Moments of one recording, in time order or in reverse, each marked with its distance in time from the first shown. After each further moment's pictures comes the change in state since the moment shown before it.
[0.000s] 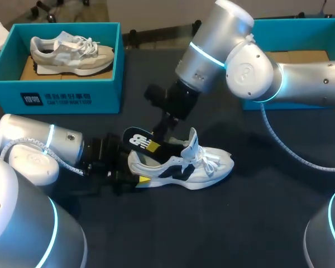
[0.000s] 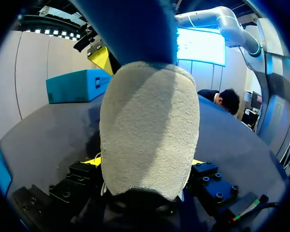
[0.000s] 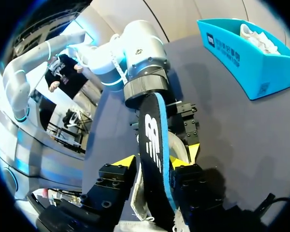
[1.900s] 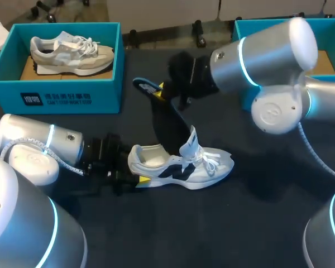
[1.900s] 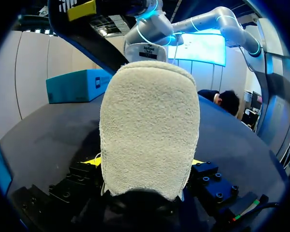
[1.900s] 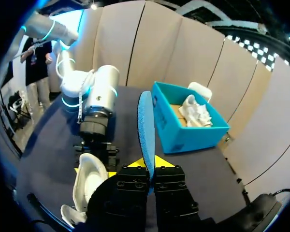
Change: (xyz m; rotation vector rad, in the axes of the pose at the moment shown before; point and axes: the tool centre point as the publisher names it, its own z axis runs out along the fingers) left arm 0.000 0.000 0.000 0.000 0.000 0.000; right arm -0.055 0.054 -0.120 -0.372 -0.691 -0.332
